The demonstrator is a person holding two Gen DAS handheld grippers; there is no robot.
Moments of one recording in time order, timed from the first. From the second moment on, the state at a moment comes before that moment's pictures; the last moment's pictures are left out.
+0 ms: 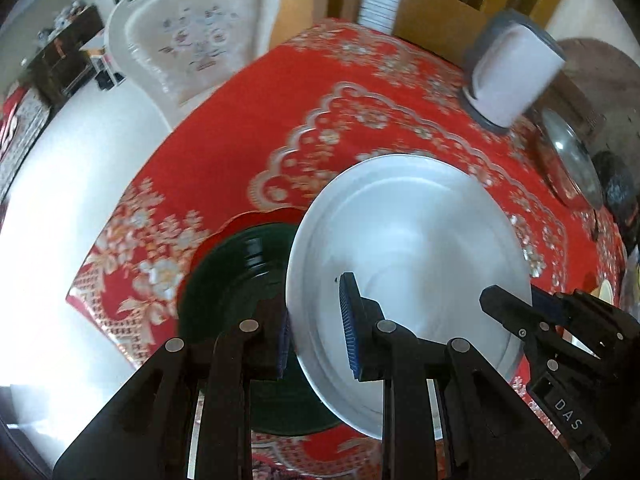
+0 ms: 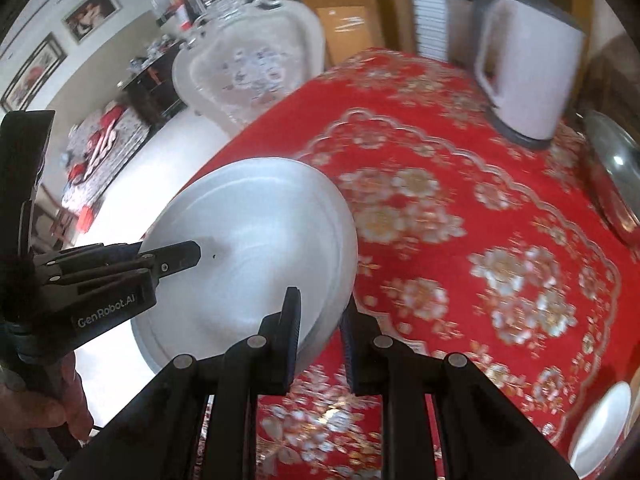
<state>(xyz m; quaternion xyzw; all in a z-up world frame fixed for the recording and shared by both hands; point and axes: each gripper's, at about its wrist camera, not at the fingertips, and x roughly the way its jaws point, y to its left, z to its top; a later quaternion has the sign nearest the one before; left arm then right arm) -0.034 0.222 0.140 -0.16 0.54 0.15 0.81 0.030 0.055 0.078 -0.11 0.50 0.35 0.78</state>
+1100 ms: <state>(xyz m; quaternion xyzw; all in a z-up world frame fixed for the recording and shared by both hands) -0.080 0.270 0.075 -0.18 0.57 0.21 0.77 0.000 0.129 0.034 -0.17 0.53 0.38 0.74</state>
